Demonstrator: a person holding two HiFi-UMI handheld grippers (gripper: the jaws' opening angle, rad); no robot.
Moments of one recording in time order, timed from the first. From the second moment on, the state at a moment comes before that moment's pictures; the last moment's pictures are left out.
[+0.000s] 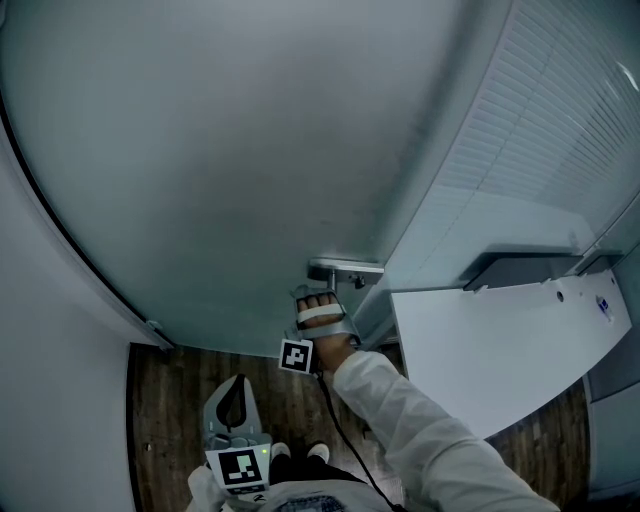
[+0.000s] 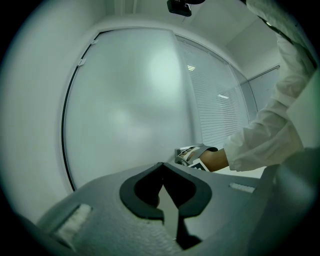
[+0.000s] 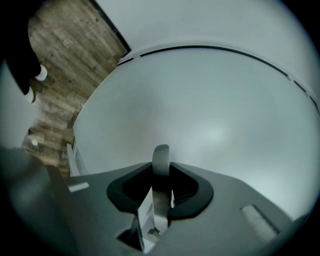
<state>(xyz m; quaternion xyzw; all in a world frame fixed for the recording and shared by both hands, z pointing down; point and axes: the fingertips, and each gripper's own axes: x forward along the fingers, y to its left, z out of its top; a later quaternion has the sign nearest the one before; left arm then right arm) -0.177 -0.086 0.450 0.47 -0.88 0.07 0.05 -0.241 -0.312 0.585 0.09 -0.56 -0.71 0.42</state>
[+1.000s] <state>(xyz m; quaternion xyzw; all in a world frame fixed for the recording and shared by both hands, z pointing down) -0.187 -0.064 0.456 0.52 -0.85 0.09 0.05 -0.231 -0.271 0.550 0.15 -0.73 -0.54 0.39</state>
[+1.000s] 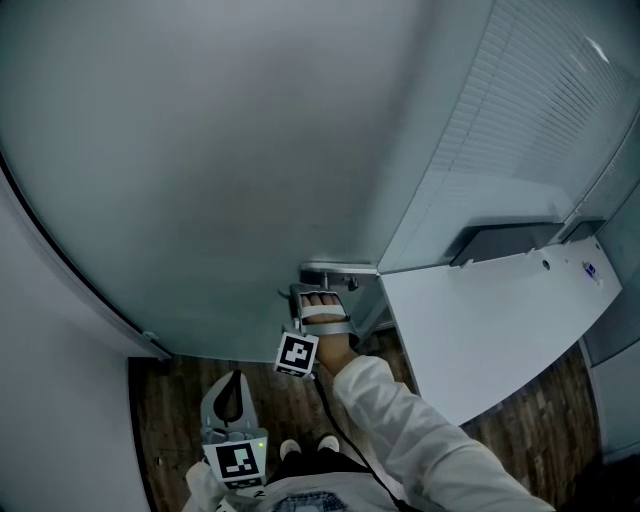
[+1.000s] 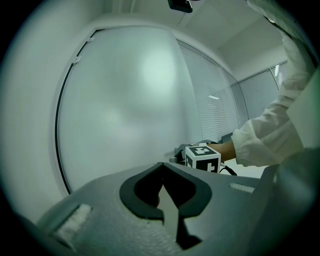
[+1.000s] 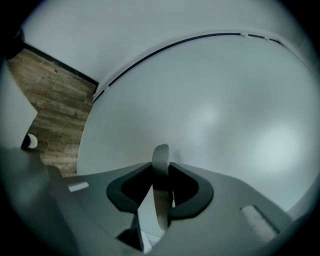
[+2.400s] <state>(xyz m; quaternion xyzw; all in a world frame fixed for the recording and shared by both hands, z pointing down) -0.144 -0.061 0.431 0.50 -0.86 0.07 0.06 -0.069 -0.199 0.409 0.18 -0.97 -0.06 0.12</state>
